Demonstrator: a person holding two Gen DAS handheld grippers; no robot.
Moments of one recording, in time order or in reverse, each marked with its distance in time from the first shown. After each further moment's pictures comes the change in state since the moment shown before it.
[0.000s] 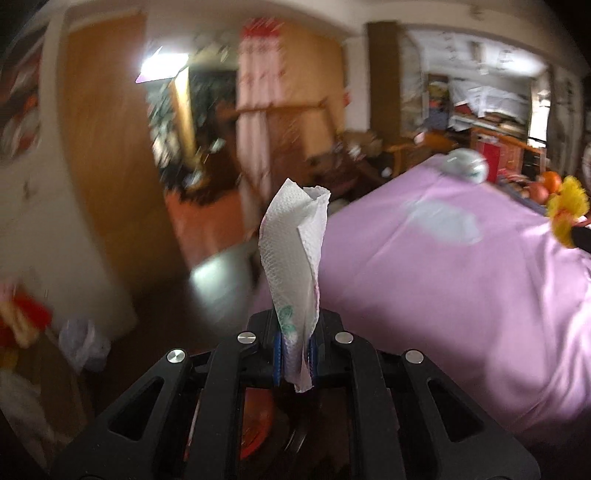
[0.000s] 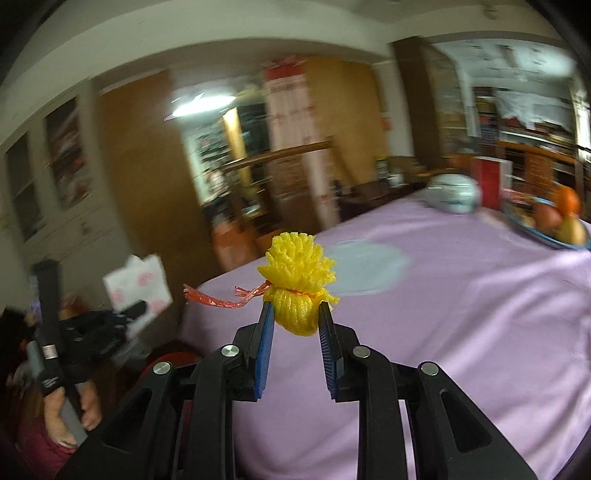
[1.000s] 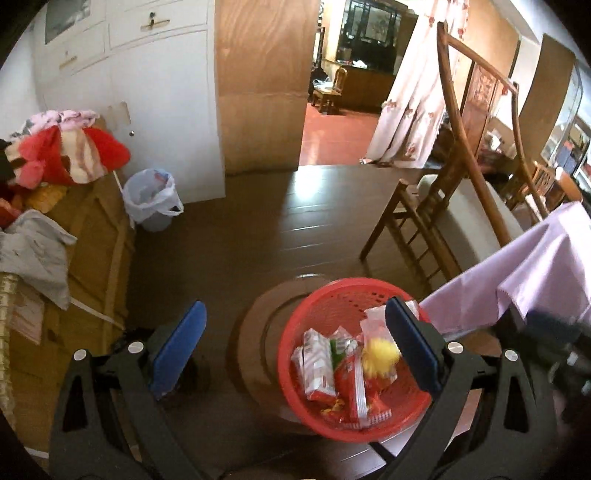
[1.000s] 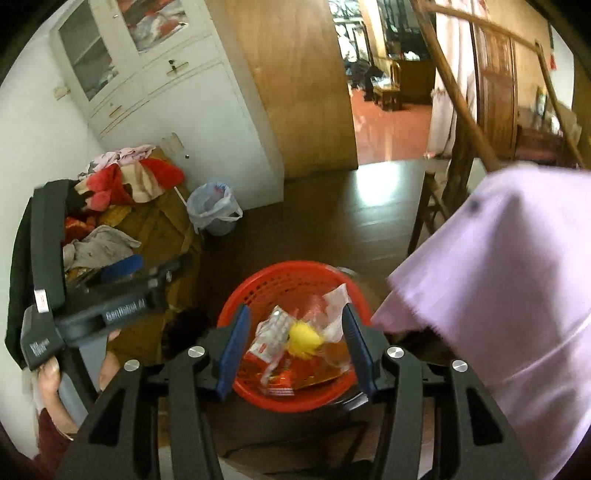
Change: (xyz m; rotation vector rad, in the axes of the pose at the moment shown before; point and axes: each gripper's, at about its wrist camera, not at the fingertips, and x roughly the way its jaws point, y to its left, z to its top) left arm 0.041 0.208 -0.078 -0.441 0.280 0.303; right arm 0.227 0.216 -0.038 -0.273 0.520 0.332
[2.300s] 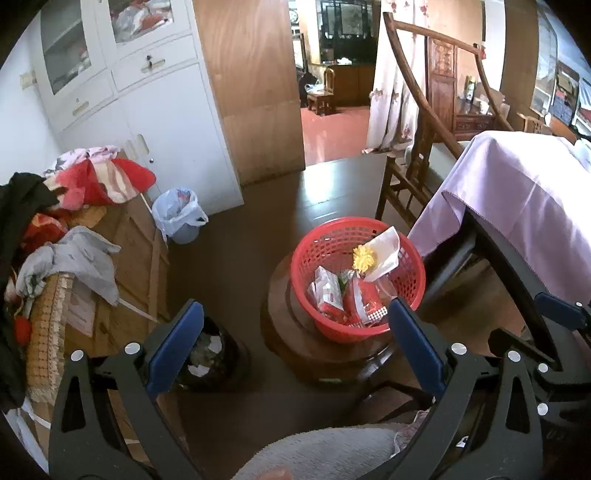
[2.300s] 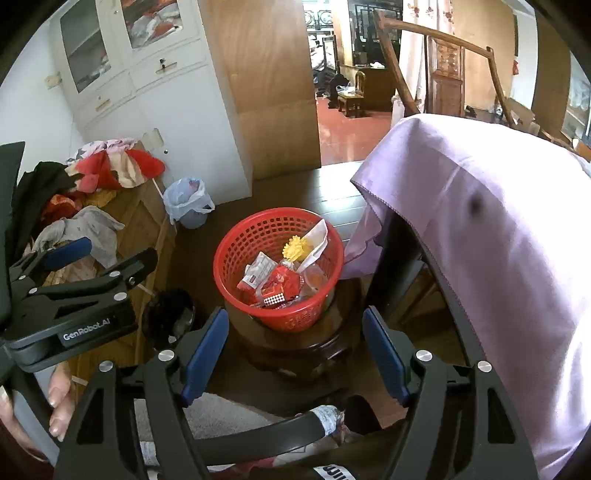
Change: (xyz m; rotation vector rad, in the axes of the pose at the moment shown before) left arm -0.100 -0.034 -0.085 0.161 -0.028 0.097; right arm -0.068 0.040 -0.115 0.050 -0.027 -0.147
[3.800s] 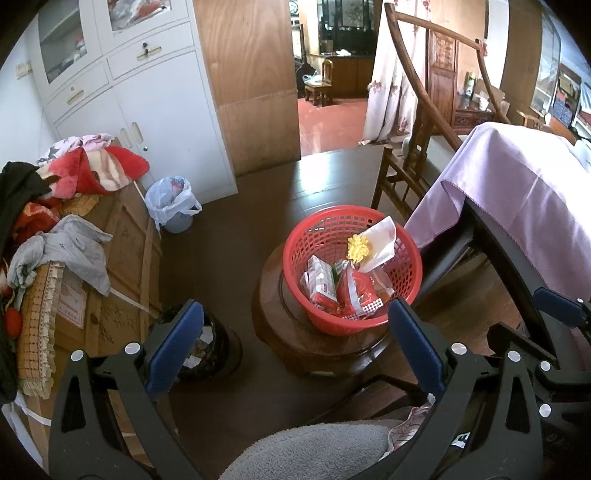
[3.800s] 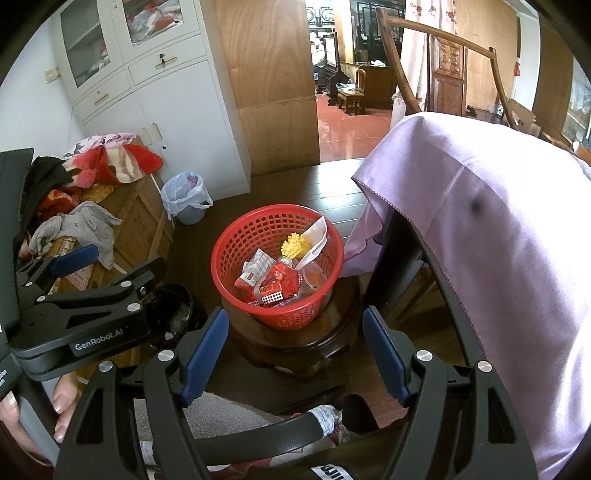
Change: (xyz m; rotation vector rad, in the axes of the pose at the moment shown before) left arm 0.008 -0.001 -0.005 -0.016 0.027 -0.026; right arm 0.004 0.000 0.002 -0.007 0.016 -0.006
